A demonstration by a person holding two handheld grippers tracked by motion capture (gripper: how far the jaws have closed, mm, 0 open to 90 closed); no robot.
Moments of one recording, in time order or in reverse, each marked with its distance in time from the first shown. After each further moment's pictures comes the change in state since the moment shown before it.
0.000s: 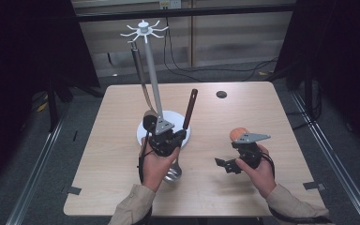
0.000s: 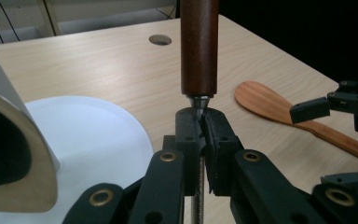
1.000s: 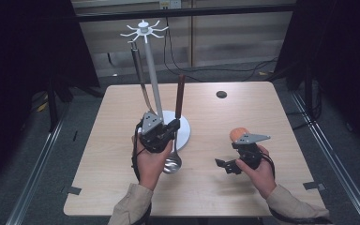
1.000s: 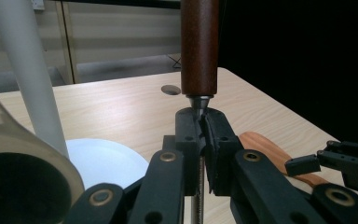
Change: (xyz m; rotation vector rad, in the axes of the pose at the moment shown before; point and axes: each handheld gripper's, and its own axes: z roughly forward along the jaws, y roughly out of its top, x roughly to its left) left arm 0.005 0.017 -0.027 -0.185 0.037 -0.041; right arm 0.000 -0.002 0.000 0.004 -0.008 -0.003
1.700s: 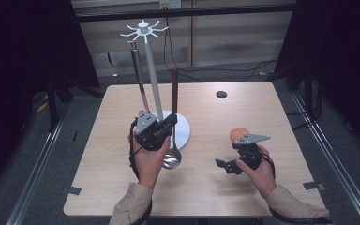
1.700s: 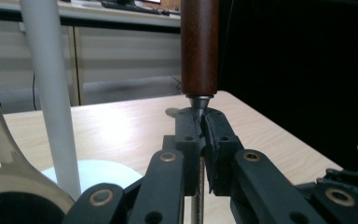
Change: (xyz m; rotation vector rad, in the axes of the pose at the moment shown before) left arm 0.002 0.009 -0.009 -0.100 0.015 -0.015; right arm -0.001 -0.001 0.000 0.004 0.004 -0.004
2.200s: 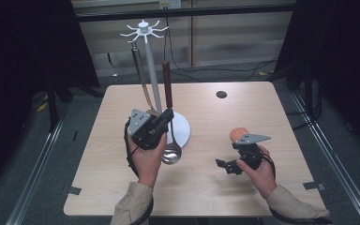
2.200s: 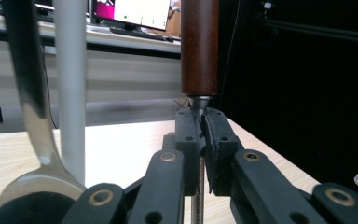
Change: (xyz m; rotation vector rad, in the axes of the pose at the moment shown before) left arm 0.004 0.006 -0.008 -0.105 0.011 -0.030; right arm 0.000 0.000 -0.001 -0.005 -0.003 0.005
